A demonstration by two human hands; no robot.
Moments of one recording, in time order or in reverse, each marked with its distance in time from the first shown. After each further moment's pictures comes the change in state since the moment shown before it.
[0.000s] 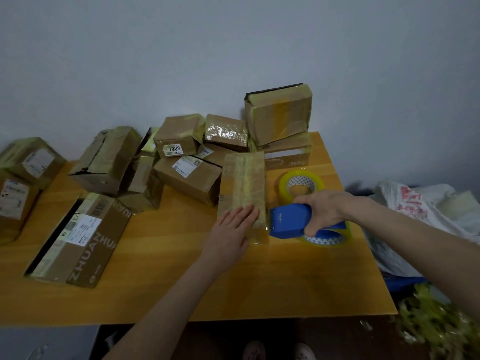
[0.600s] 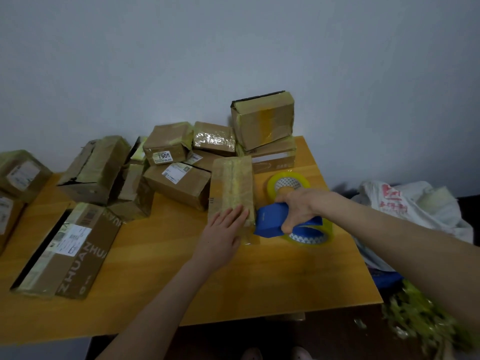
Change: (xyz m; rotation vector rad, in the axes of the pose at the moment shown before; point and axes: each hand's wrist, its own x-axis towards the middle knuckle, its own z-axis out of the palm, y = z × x) left_hand 0.002 0.001 -0.003 0.022 -0.035 -0.007; right_hand -0.007 -0.027 -0.002 -0.101 0.044 0.053
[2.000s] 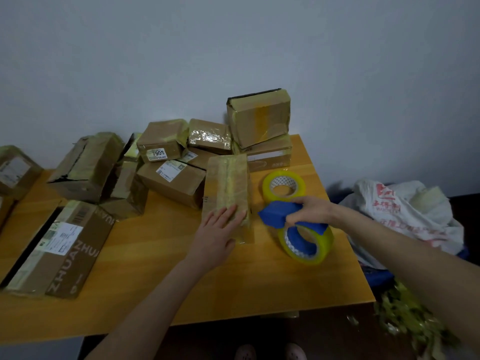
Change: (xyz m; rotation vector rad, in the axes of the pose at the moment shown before) left_hand -0.003 -0.001 0.001 0.029 0.036 0.027; right_hand 0.001 0.041 0.040 0.779 0.105 0.096
